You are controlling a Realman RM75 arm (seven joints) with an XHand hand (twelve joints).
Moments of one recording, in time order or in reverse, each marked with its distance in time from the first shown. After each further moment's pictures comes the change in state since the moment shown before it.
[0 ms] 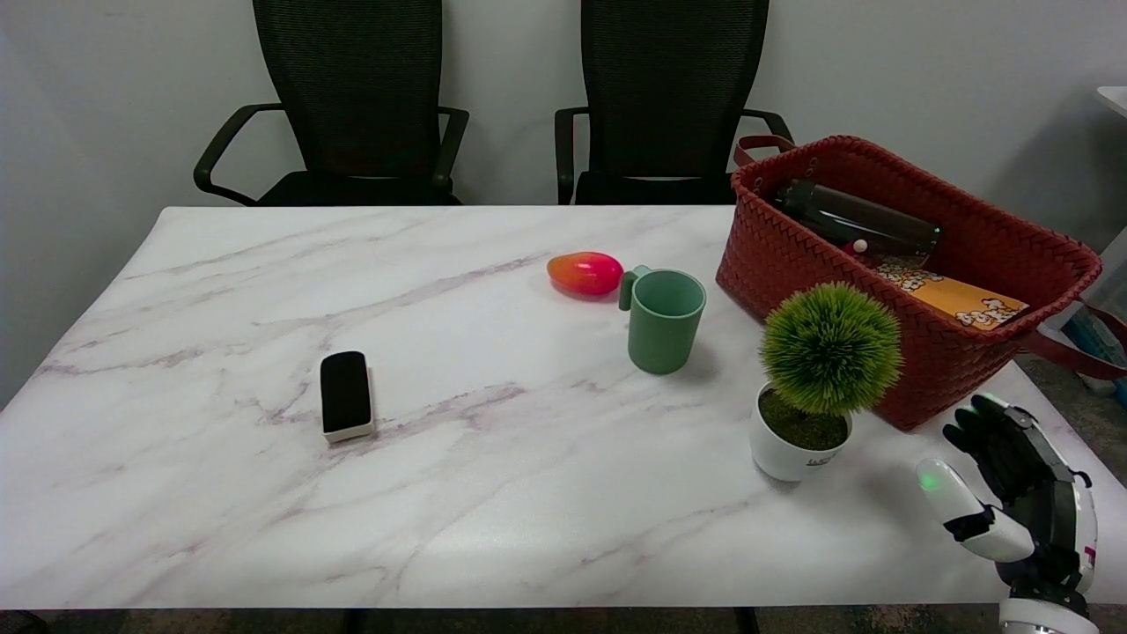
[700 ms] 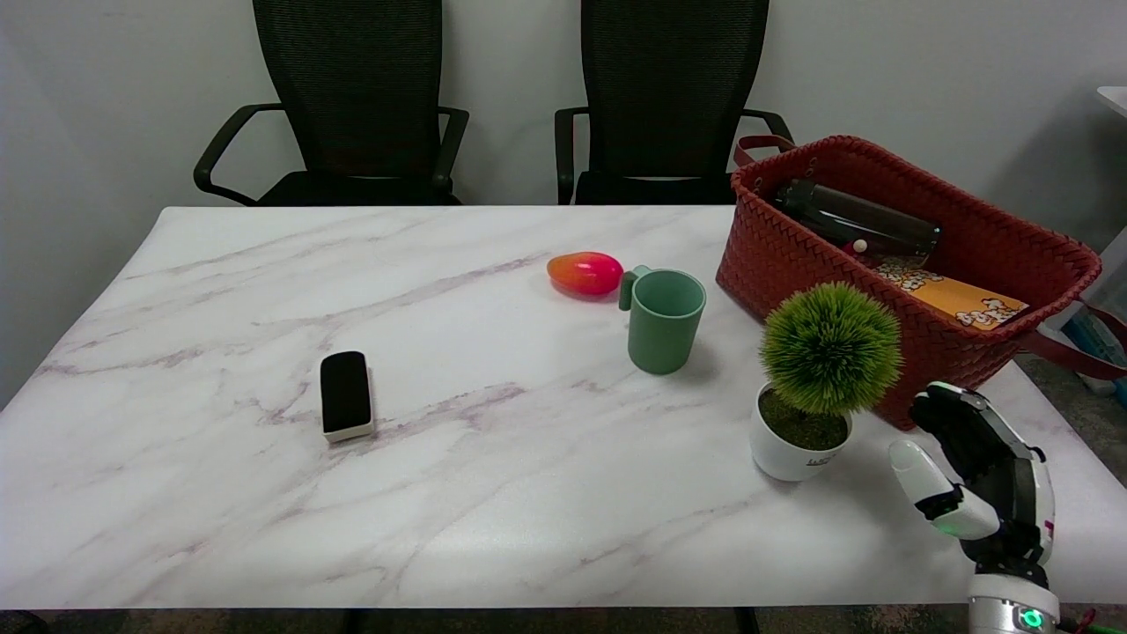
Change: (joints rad) arm 0.046 0.005 -0.013 -0.003 -0.037 -0.050 0.026
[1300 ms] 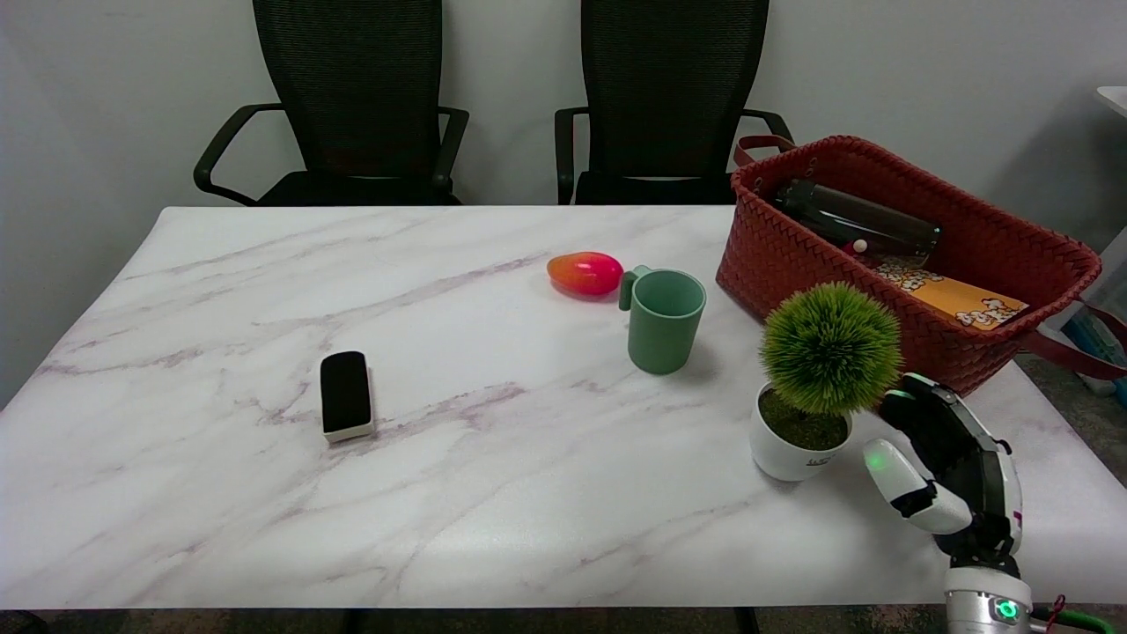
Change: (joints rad) arm 0.012 -0.003 -0.009 0.007 -0.048 -0.049 0.006
